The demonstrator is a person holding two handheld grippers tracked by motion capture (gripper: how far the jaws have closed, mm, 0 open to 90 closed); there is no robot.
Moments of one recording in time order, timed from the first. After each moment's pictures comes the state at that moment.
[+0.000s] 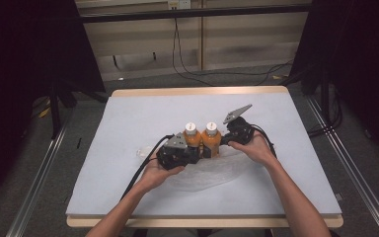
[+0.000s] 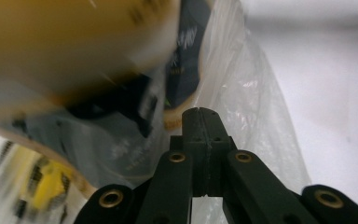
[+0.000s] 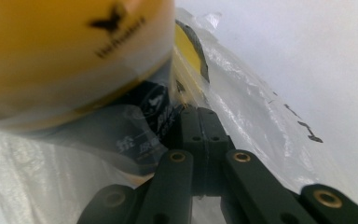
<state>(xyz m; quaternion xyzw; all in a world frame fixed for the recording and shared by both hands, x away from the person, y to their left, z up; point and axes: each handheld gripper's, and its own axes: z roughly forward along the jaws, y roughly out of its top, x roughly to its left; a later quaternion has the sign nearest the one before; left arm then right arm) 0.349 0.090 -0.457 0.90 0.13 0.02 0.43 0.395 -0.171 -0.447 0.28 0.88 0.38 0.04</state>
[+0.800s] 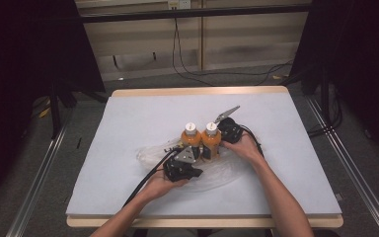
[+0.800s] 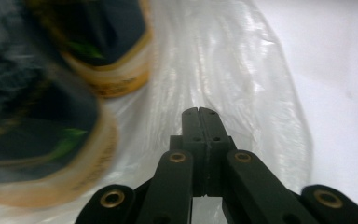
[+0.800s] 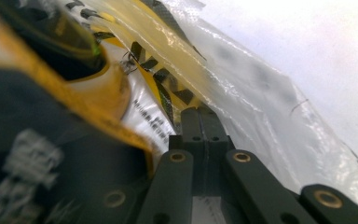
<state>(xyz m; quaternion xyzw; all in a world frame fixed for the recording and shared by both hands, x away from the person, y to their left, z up) 0.326 0.077 -0.481 0.92 0.10 0.00 0.39 0.424 -0.150 -0.483 0.31 0.88 0.37 0.01</state>
